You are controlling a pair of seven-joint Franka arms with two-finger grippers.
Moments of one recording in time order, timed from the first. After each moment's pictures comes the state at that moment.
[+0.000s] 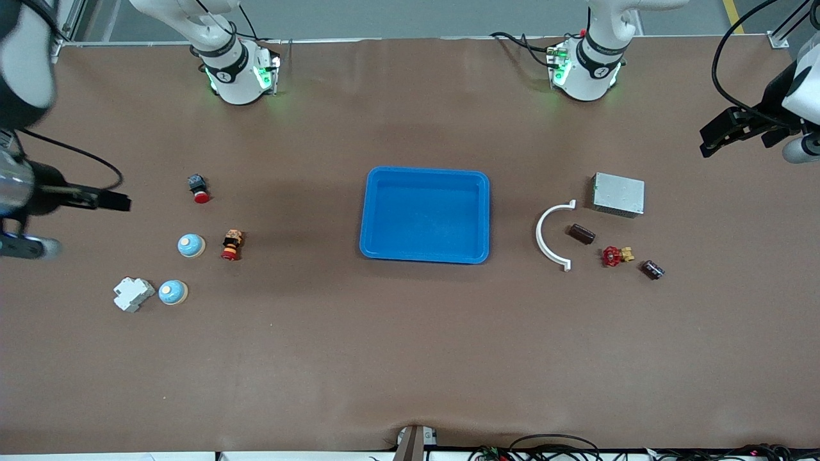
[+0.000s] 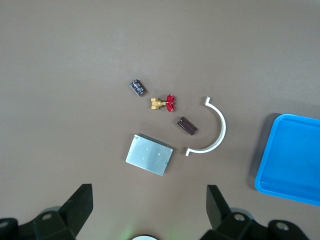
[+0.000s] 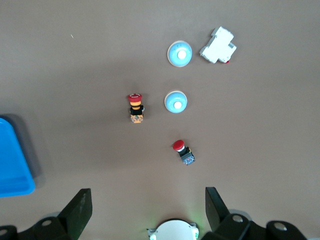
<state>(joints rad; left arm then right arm) -0.10 -0.04 -0.01 -1.53 0.07 1.46 -0.22 0.01 0.31 -0.02 -1.18 0.00 1.27 0.14</state>
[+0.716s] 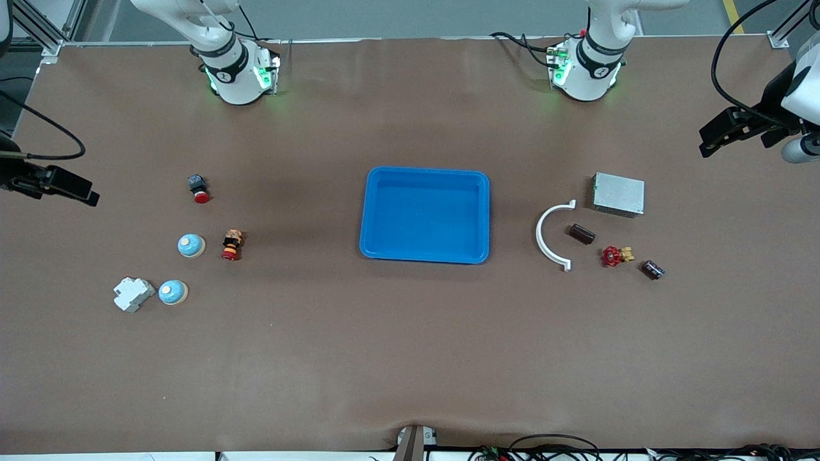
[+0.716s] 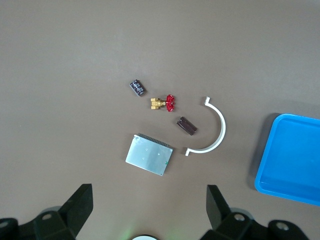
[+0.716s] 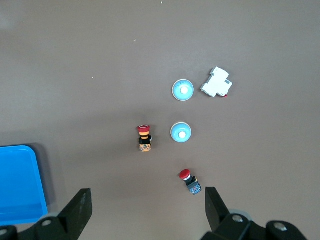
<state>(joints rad) -0.10 -0.04 -0.01 -1.53 0.07 1.46 -0.22 -0.01 0.14 -0.02 -1.37 0.02 1.47 0.13</state>
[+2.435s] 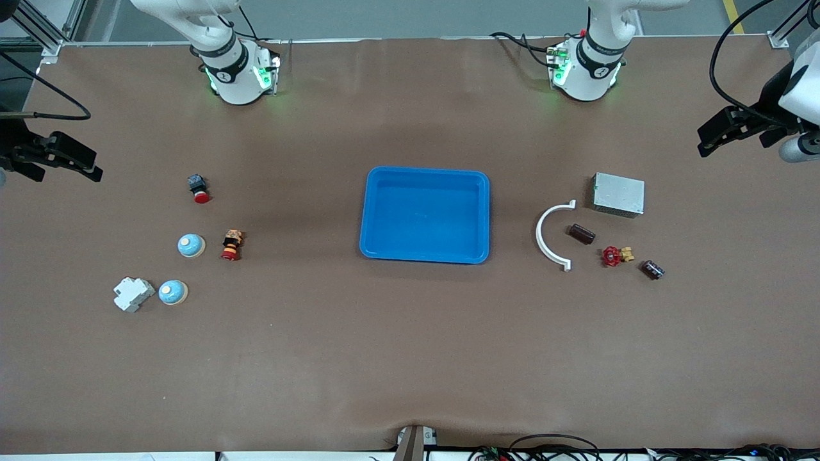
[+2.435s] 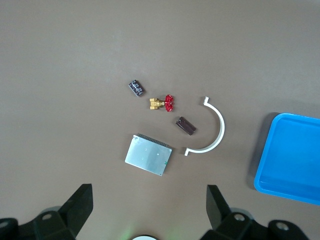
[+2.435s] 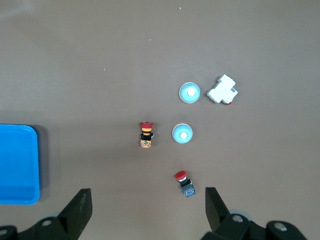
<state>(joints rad) -0.10 -0.04 -0.01 -1.52 0.07 1.46 -0.22 0.00 0.03 -0.01 -1.49 0.02 1.52 0.01</state>
